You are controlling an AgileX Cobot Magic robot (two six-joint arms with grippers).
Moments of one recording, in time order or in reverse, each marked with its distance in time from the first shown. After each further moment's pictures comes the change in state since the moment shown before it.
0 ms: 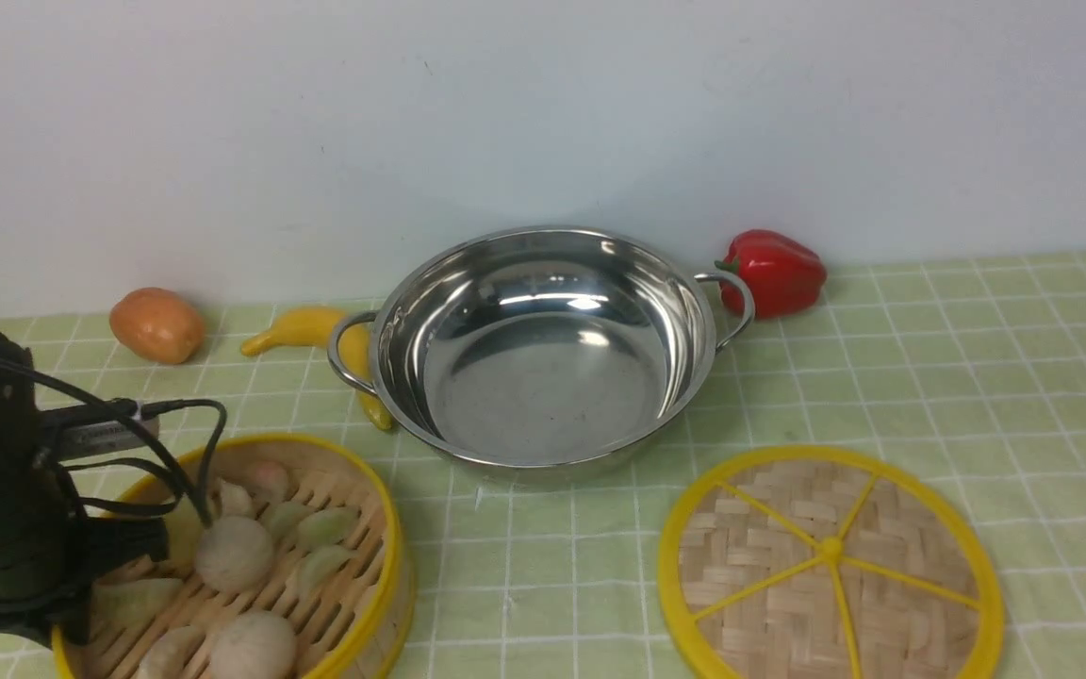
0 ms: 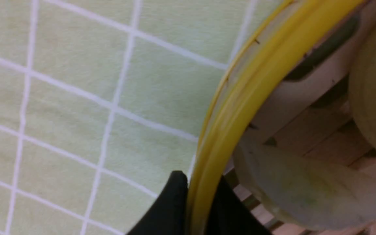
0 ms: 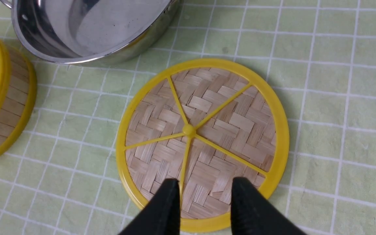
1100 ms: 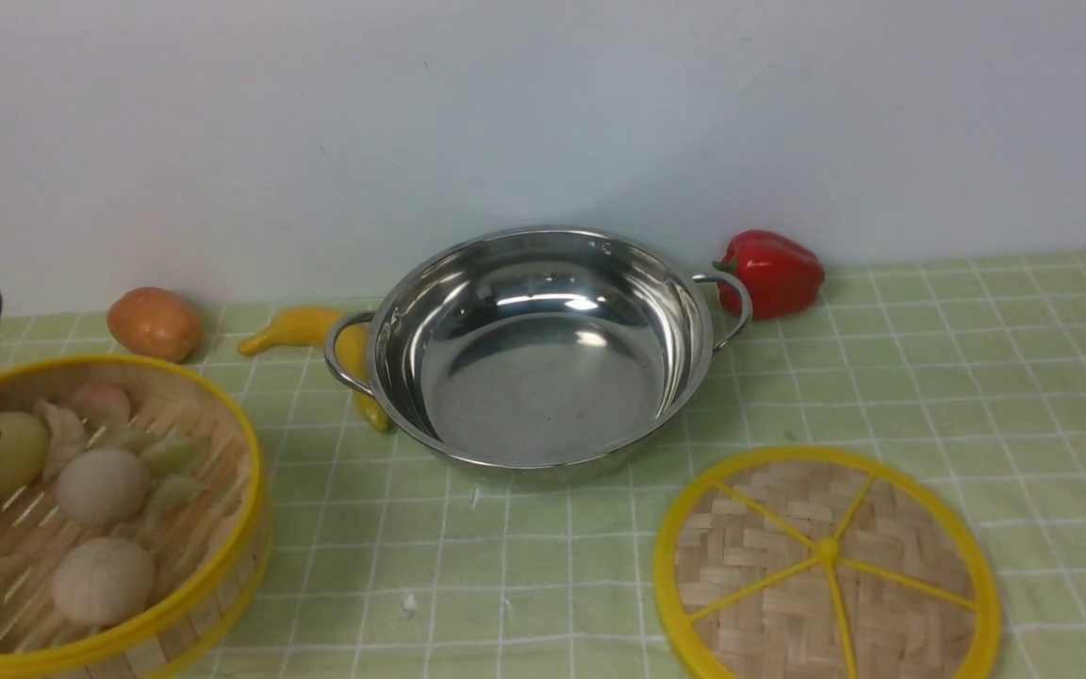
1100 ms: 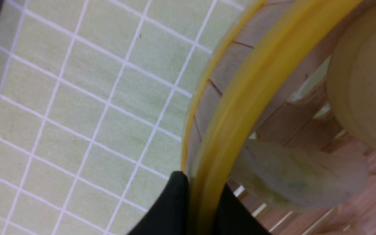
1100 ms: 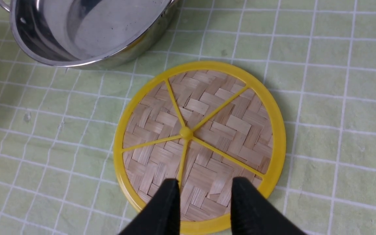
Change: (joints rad) right arm 0.000 0.000 0.000 0.000 -0.003 0.000; left arm 0.255 -0.221 -0.228 -0.147 0.253 0.298
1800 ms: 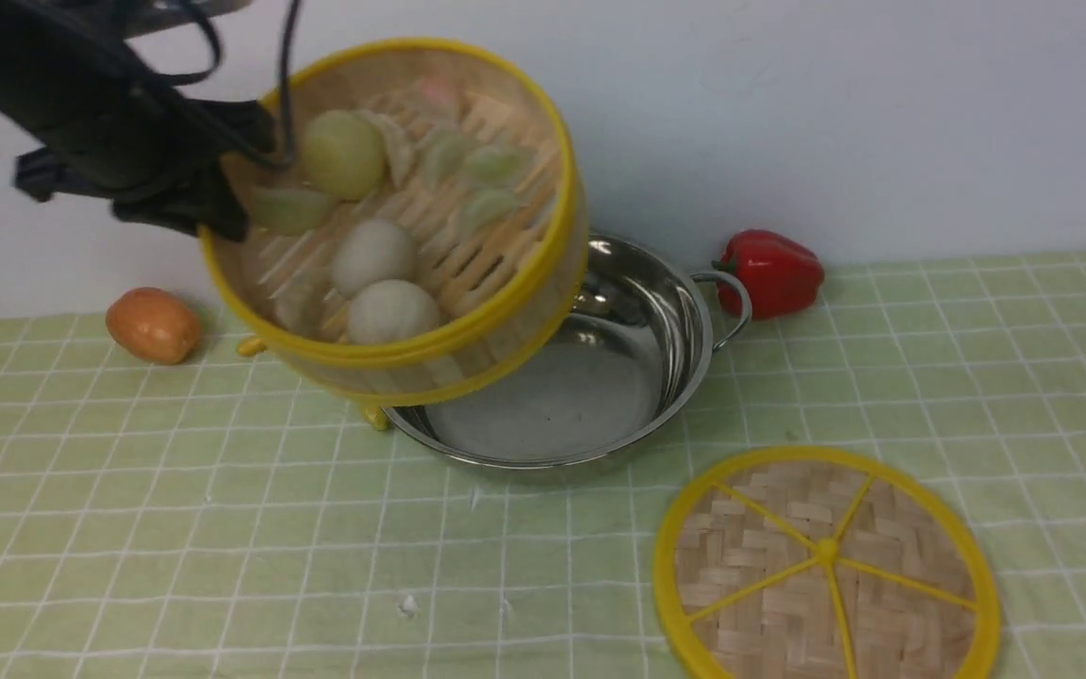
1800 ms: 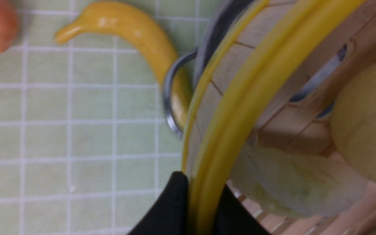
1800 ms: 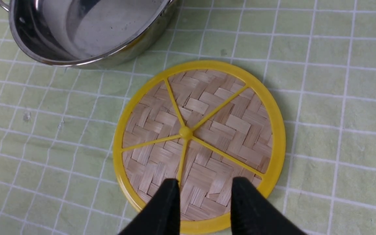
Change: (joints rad) right arm 0.000 0.000 0.000 0.000 0.007 0.001; left arm -0.483 0.369 -0.708 -0.216 0.110 -0.014
